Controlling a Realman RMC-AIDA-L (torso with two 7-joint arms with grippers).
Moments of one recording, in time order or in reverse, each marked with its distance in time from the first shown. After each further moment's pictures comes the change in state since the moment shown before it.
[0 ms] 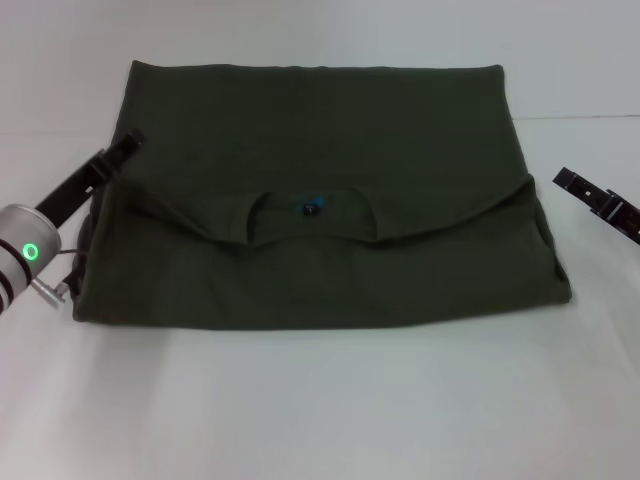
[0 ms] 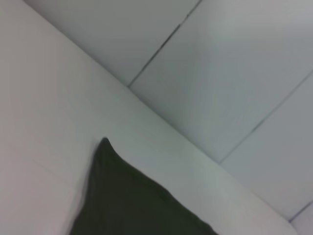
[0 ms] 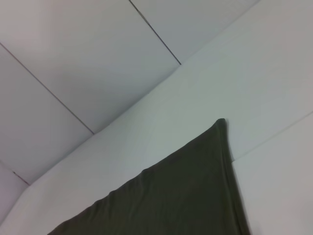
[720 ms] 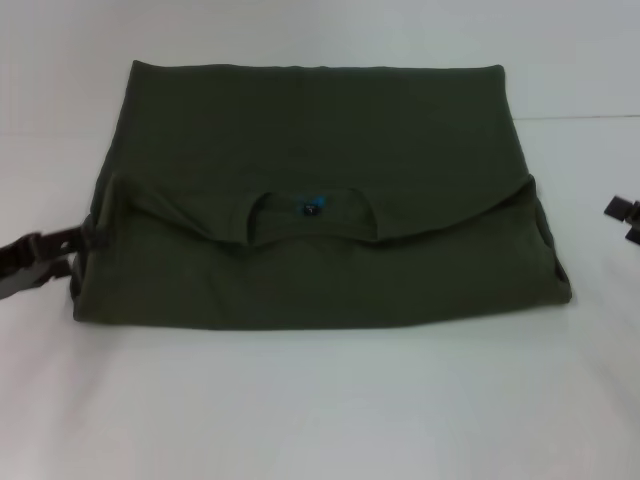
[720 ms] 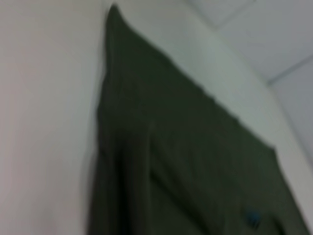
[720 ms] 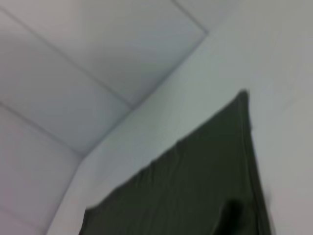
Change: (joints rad) left arm 0.168 0.125 0.205 0.404 0.586 0.511 -0.790; right arm -0.142 -0.111 -0.143 -0.125 -0.102 -0.333 0.356
